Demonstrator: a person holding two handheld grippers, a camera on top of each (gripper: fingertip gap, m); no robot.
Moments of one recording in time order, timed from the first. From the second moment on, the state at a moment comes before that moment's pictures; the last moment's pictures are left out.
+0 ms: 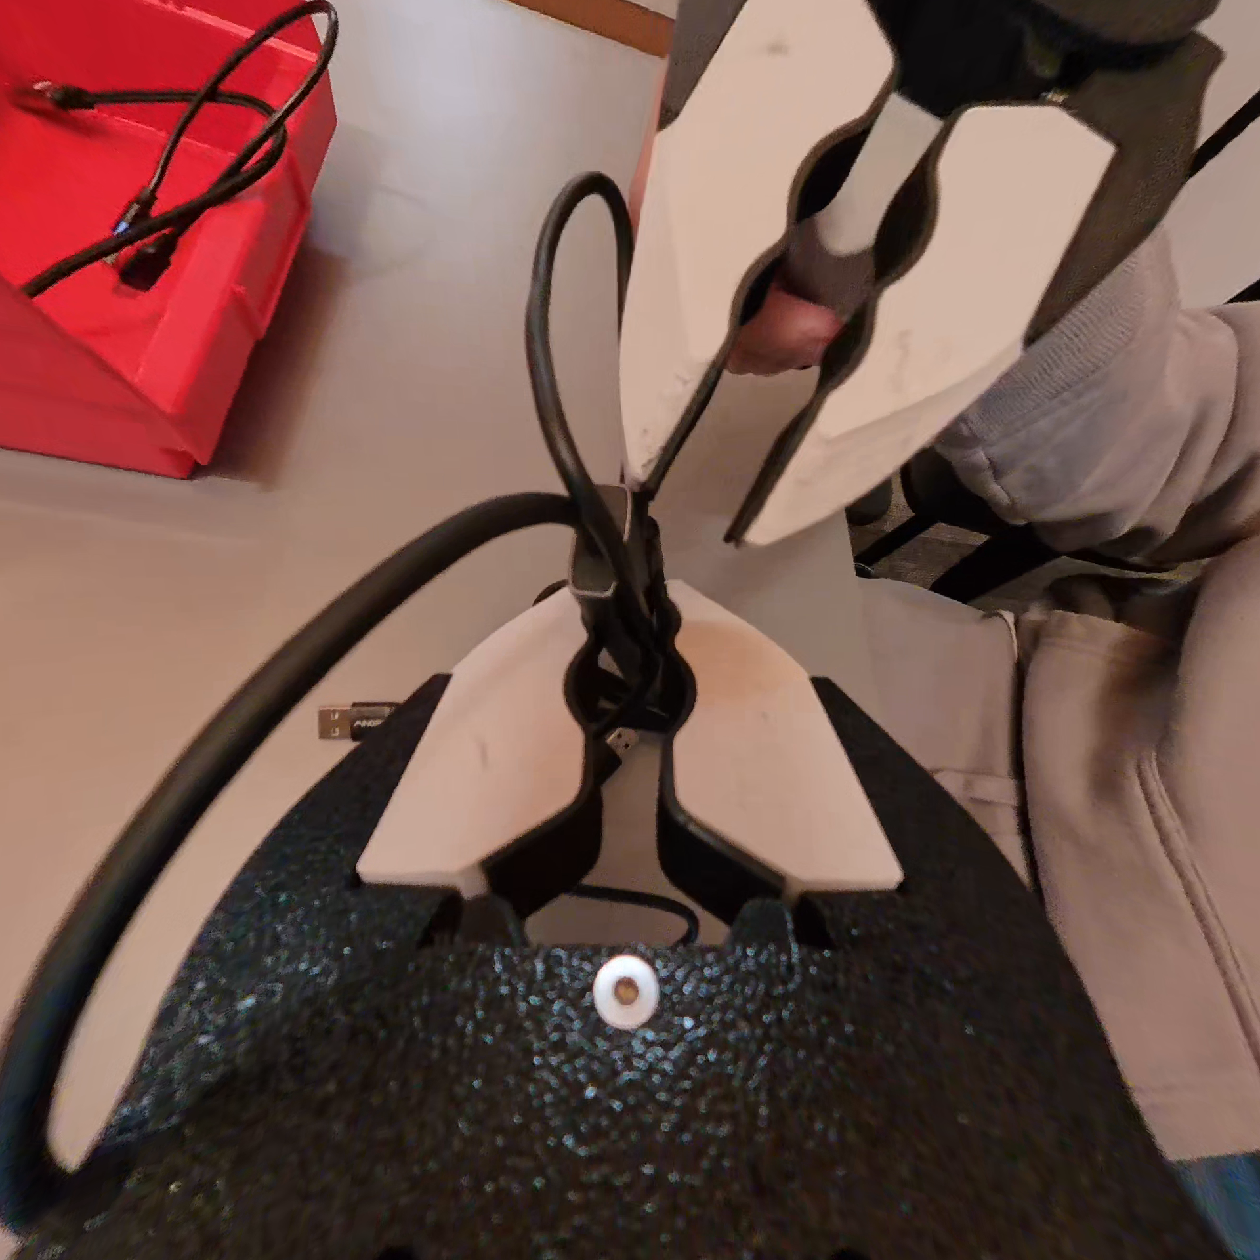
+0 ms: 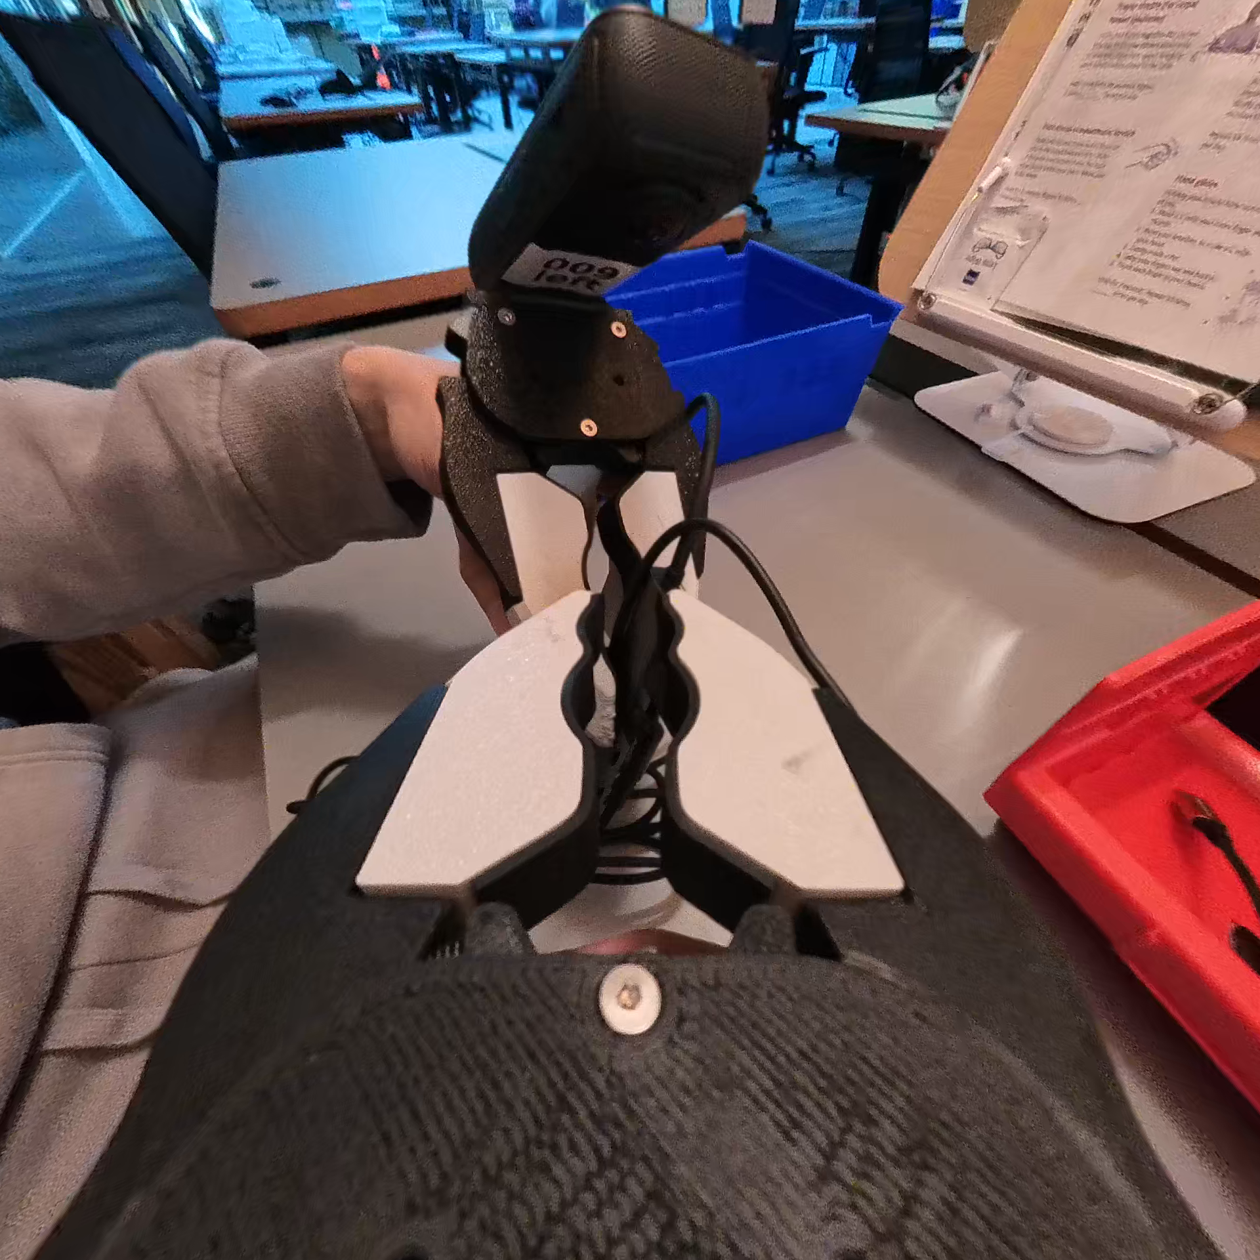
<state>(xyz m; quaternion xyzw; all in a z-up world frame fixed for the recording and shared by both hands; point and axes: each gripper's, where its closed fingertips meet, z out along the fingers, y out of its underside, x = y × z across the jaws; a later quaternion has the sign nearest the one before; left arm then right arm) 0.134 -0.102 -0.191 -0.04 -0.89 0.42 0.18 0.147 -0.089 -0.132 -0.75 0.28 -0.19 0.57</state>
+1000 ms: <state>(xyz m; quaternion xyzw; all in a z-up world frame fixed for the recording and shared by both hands) 0.135 -0.108 -0.189 -0.18 -0.89 0.41 0.08 0.147 -0.097 -0.153 -0.74 0.28 -0.12 0.60</state>
